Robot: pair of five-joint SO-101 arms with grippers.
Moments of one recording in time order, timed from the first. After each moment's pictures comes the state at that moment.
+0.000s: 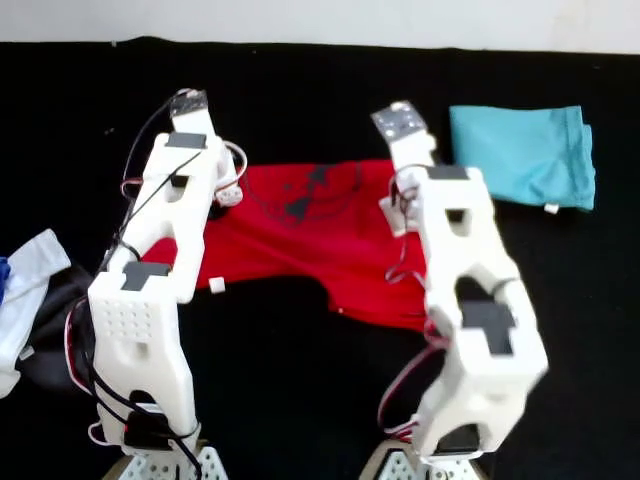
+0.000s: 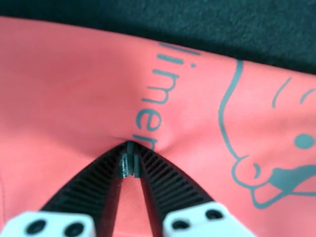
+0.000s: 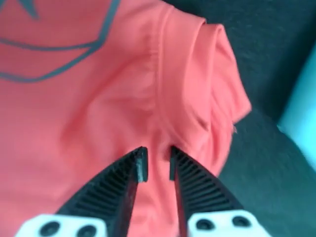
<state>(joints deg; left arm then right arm) -3.9 38.6 -14.4 57.2 -7.7 -7.5 18.6 6.5 50.4 23.9</state>
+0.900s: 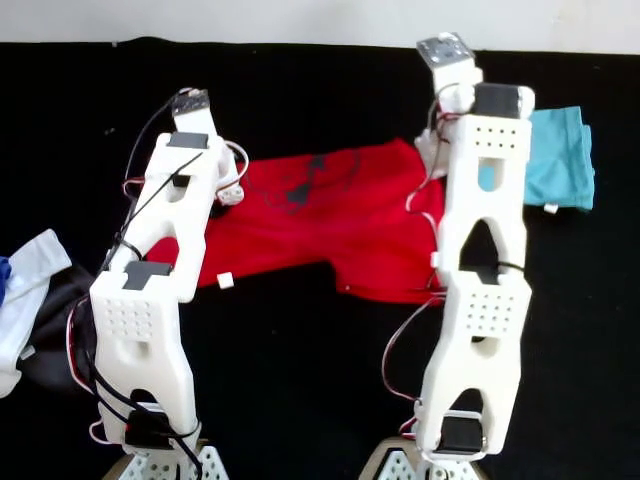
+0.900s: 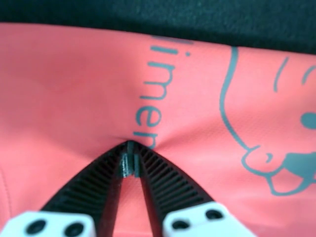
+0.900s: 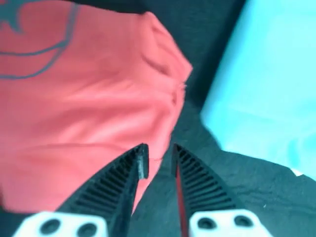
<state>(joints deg) -3.9 38.8 -14.7 57.2 -7.7 -2.0 43.0 -64.0 99.0 23.4</state>
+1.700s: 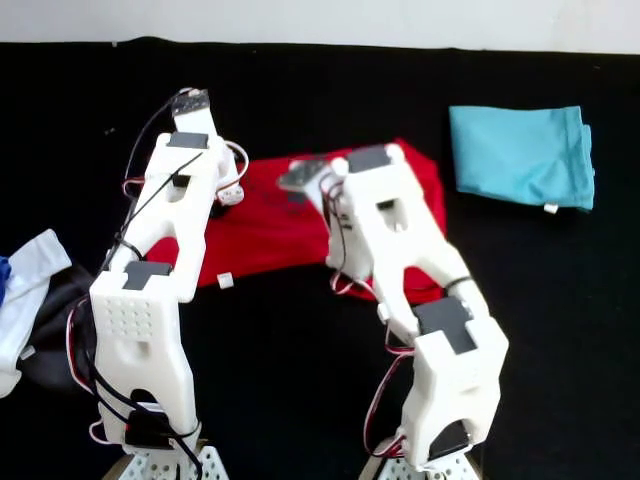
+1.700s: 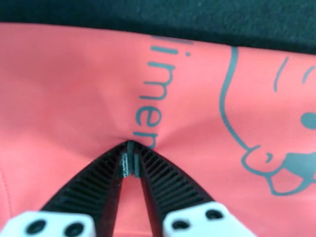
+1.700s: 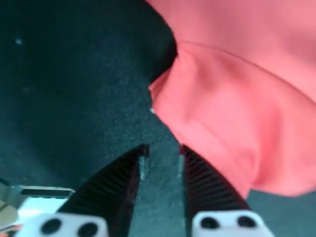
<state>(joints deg) -3.9 38.8 -14.7 57.2 -7.7 -23.5 19.3 -2.5 89.6 36.7</state>
